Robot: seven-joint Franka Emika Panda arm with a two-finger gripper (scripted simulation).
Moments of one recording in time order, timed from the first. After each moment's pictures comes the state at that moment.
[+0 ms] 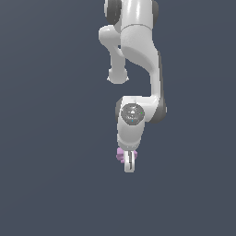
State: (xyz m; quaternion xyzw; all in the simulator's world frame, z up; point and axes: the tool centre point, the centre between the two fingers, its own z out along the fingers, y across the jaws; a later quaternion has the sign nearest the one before) arm 0.078 0.042 0.060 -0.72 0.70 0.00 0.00
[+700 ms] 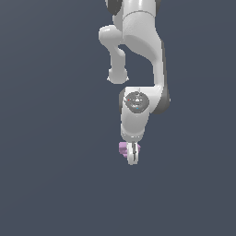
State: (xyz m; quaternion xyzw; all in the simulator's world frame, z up) arm 0.055 0.055 0.085 -0.72 0.70 0.00 0.00
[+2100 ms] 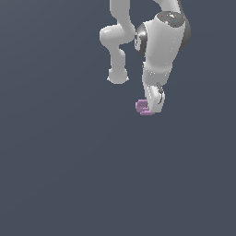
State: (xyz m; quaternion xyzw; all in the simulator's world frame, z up) arm -0.073 0.130 0.244 -0.72 0.70 0.00 0.00
